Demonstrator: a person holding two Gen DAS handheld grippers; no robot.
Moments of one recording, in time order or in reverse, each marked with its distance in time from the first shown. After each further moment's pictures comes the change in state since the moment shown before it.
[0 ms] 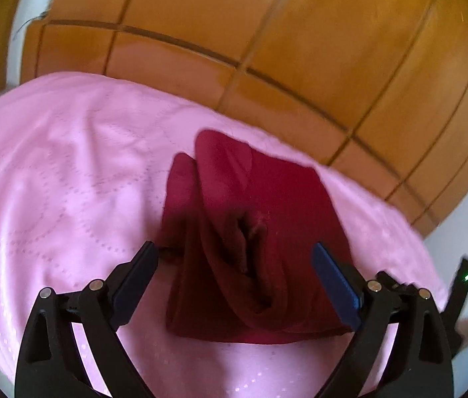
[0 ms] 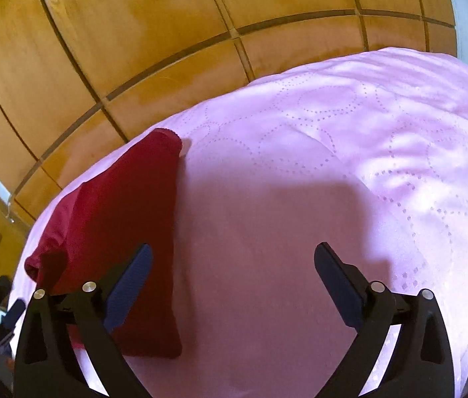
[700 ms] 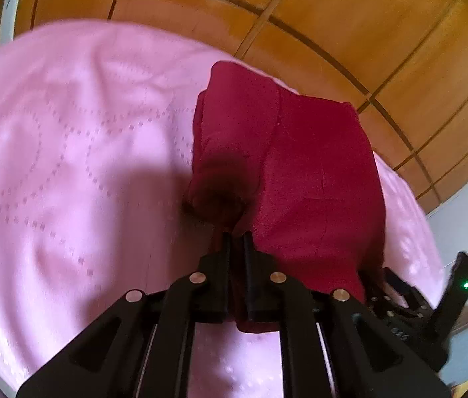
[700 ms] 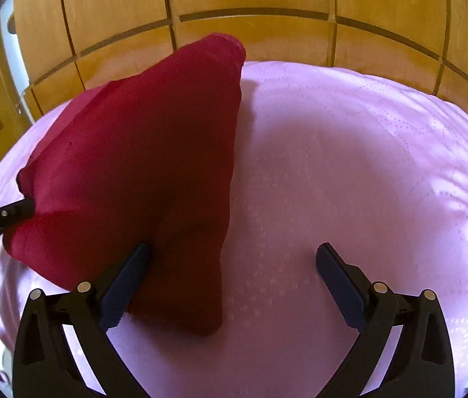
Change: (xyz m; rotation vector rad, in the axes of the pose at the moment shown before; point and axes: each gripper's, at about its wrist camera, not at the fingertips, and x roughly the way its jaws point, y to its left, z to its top) left arm 0.033 0.047 -0.019 -0.033 0.158 -0.018; right arm 0.042 0.061 -0.051 -0.397 0.090 -0.005
